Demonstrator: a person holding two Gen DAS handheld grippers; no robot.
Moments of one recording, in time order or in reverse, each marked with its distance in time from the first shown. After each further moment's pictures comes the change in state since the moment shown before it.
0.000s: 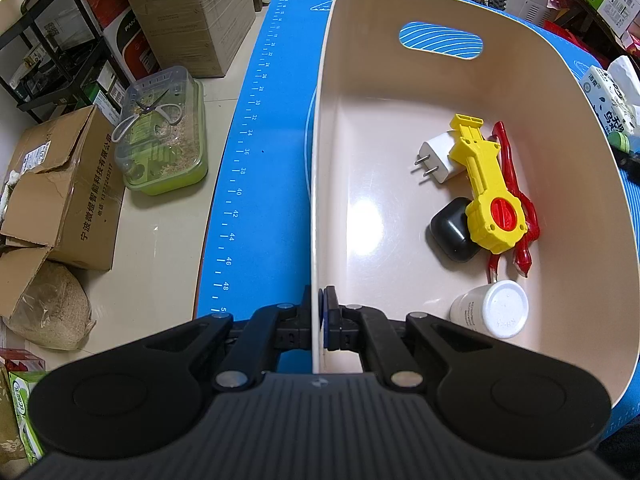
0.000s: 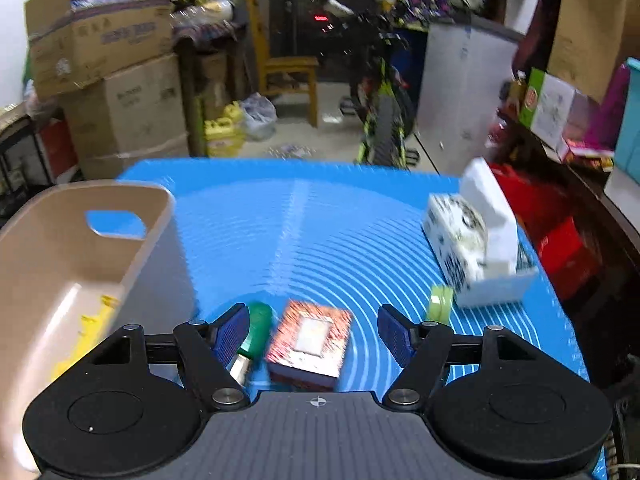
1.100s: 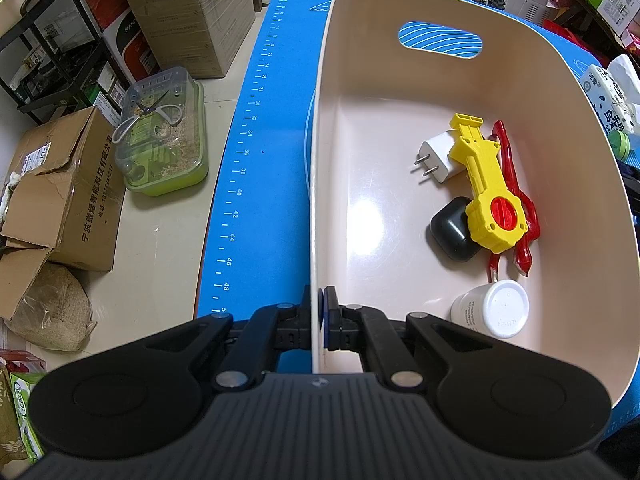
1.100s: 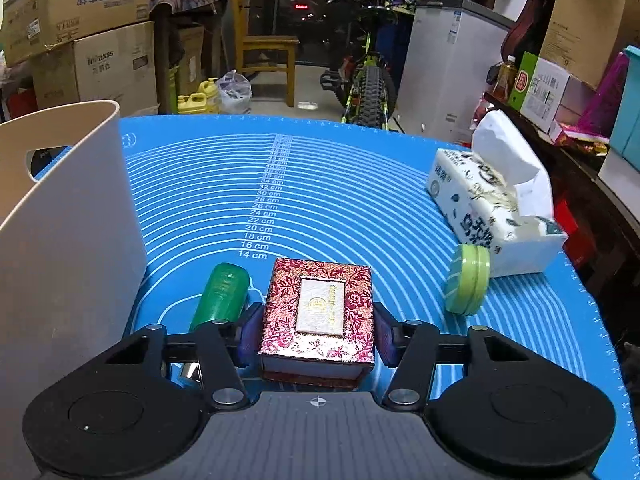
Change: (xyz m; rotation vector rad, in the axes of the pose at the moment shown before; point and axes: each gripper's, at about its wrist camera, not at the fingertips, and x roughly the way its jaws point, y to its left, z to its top) left arm 0.000 0.000 0.000 0.002 -0.001 0.002; right arm 0.051 0.019 -0.026 -0.022 0.005 -0.078
